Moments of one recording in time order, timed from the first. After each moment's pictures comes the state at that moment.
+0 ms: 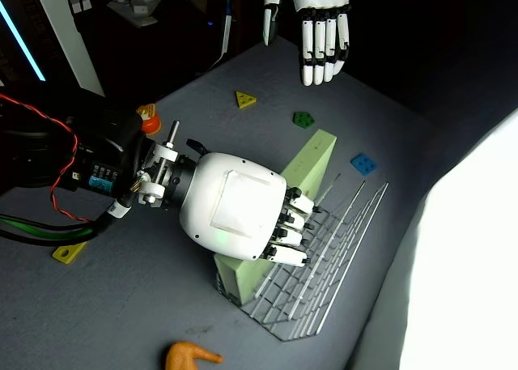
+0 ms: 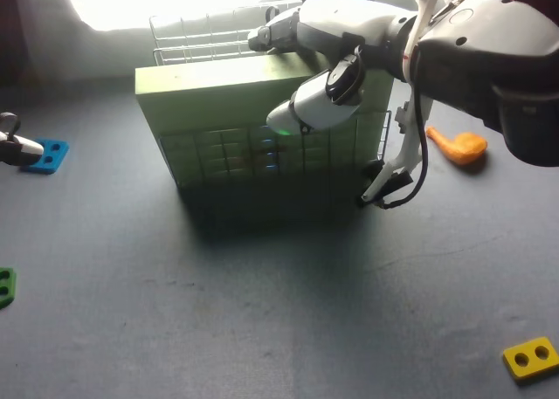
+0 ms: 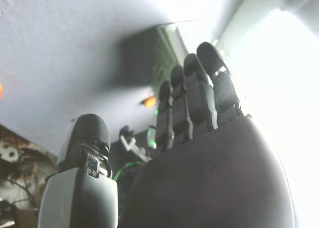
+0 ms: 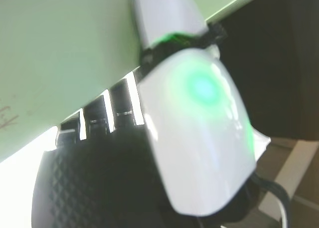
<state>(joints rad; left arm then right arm) -0.20 -0.37 0.86 3.00 -0.86 -1.77 -0.17 -1.39 1.28 1.38 0.34 -1.87</state>
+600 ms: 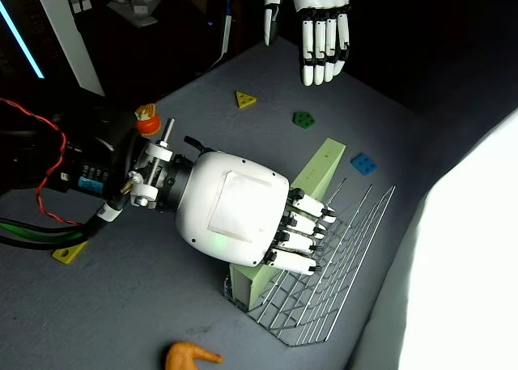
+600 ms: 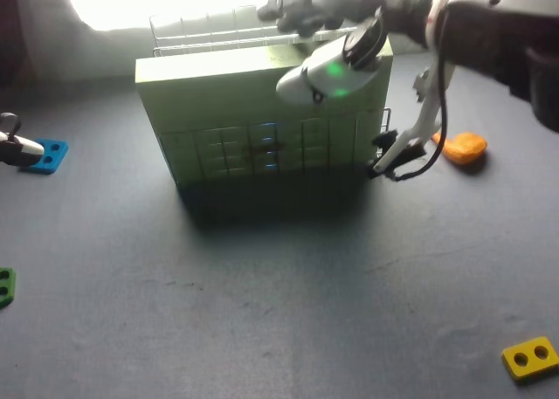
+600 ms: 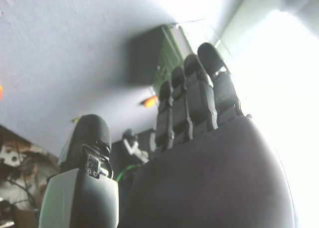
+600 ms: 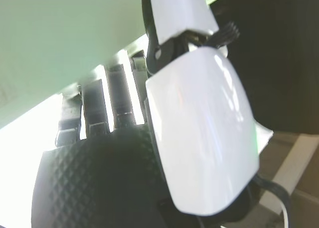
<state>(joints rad) -0.20 -0.37 0.86 3.00 -0.86 -1.77 -0.10 -1.33 1.25 1.38 0.32 -1.87</state>
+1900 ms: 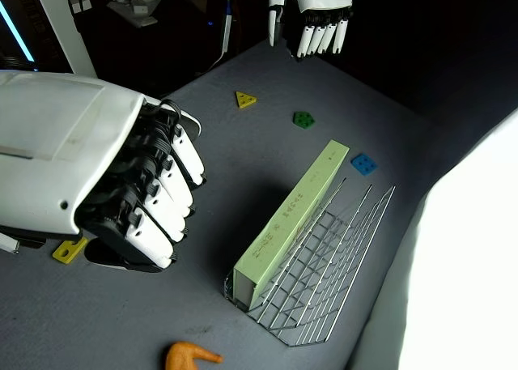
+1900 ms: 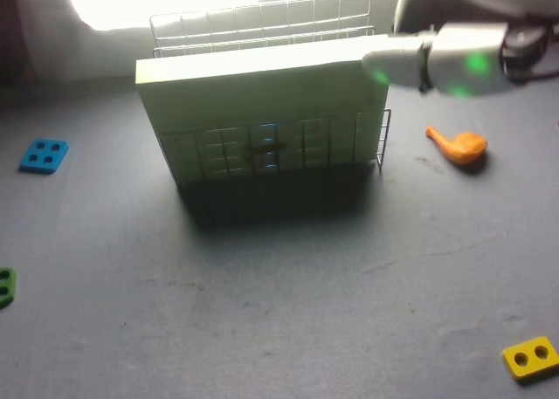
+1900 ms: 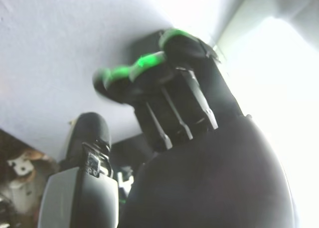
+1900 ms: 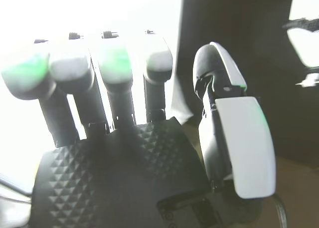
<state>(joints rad) -0.19 -0.37 0.89 3.00 -0.85 -1.77 -0.11 -0.88 0.88 0.28 0.22 -1.45</state>
